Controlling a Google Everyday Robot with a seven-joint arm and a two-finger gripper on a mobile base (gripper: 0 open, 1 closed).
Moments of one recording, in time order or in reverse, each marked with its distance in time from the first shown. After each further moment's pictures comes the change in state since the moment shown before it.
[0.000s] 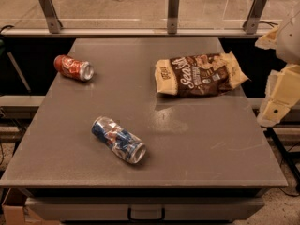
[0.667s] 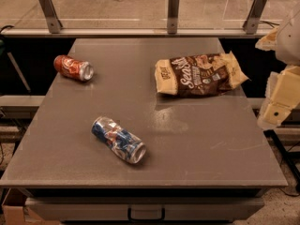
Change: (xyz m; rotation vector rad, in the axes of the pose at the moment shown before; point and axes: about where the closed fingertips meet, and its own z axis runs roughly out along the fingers) arm -0.002 0.008 -0.003 -0.007 0.023 0.004
